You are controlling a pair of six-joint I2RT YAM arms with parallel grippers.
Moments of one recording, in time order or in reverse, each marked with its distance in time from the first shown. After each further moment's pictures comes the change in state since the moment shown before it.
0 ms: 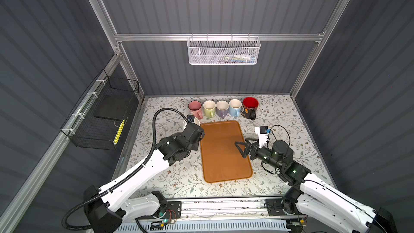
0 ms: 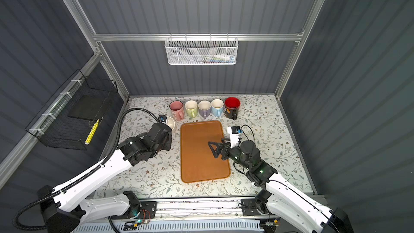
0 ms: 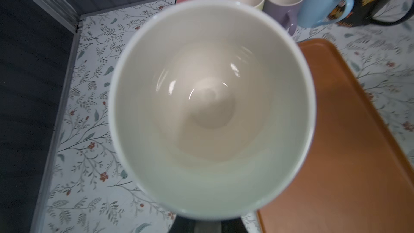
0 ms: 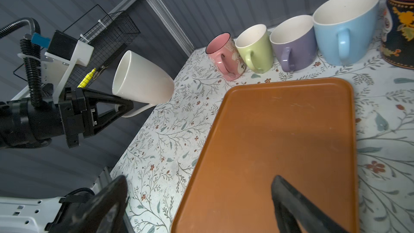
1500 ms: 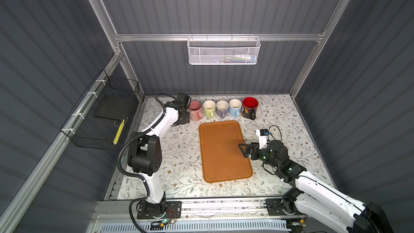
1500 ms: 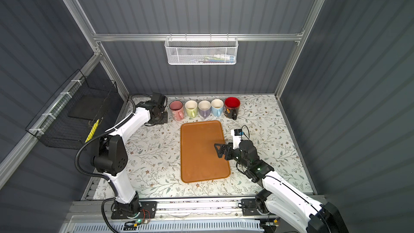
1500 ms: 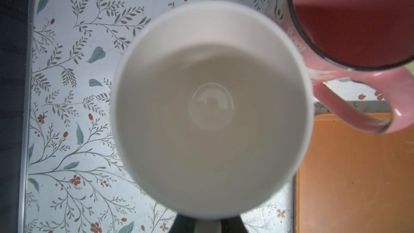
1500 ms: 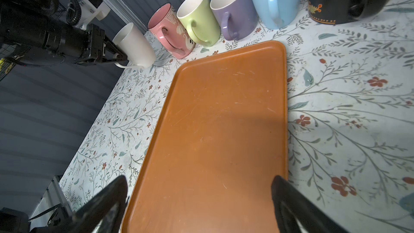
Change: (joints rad) left arm 0.499 0.691 0.452 0.045 0.305 0.129; right arm -0.122 0.100 -0.079 -0.014 0.001 -0.021
